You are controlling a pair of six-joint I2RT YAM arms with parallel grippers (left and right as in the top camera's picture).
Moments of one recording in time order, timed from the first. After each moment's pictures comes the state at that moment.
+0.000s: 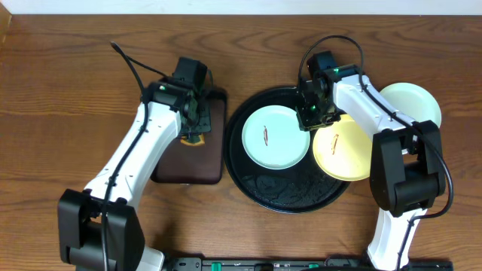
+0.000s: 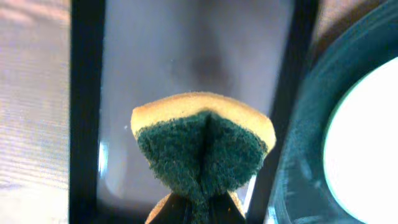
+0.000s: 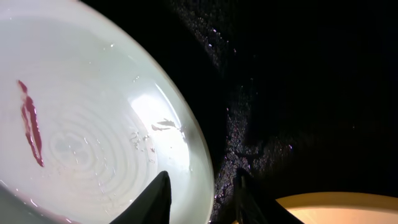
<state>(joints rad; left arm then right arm) -0.28 1.65 1.34 -1.01 -0.08 -0.37 0.28 2.07 1.50 -0.95 -0.17 0.04</state>
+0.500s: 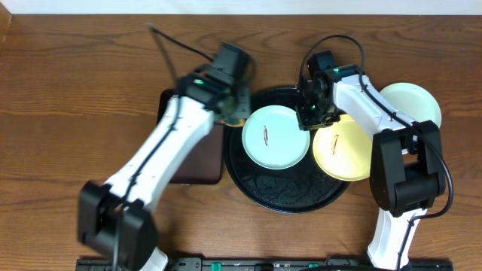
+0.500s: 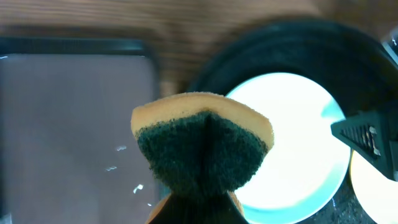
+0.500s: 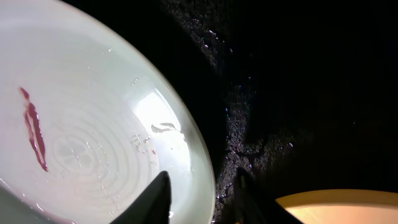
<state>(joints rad) -0.49 1.73 1.49 -0.90 -0.02 -0.43 0.28 2.07 1.50 -0.94 -0.17 0.07</state>
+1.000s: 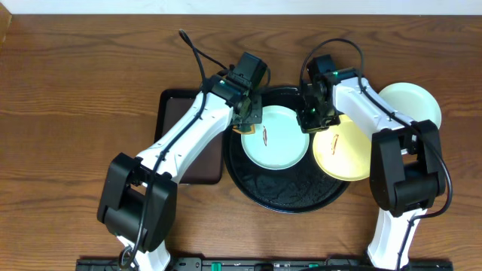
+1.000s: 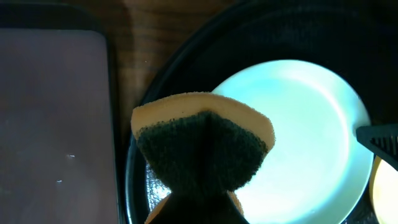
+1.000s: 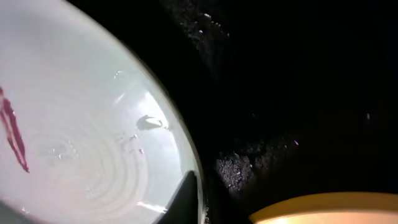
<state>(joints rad) -0.52 1.87 1.48 -0.84 -0.01 -0.49 0.28 2.07 1.47 -0.92 -0.17 0.08</state>
